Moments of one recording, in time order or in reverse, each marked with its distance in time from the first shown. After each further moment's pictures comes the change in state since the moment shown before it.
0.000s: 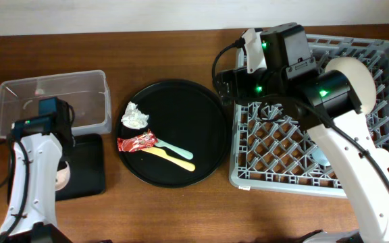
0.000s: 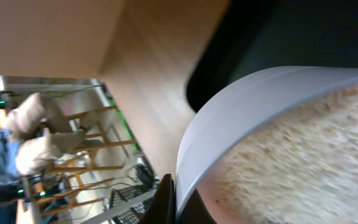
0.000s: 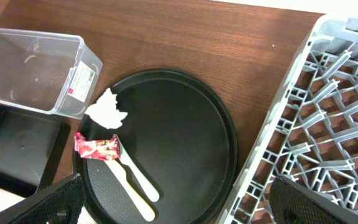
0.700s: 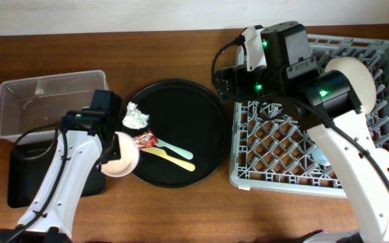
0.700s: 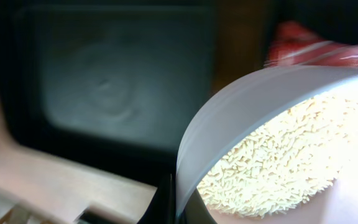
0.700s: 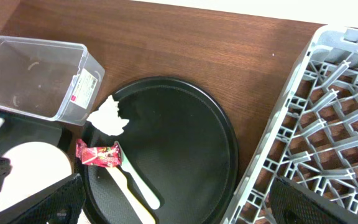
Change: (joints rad) left arm -0.353 0.000 0.000 0.078 0.443 0.129; right arm 0.000 0.000 0.000 0.029 0.000 0.000
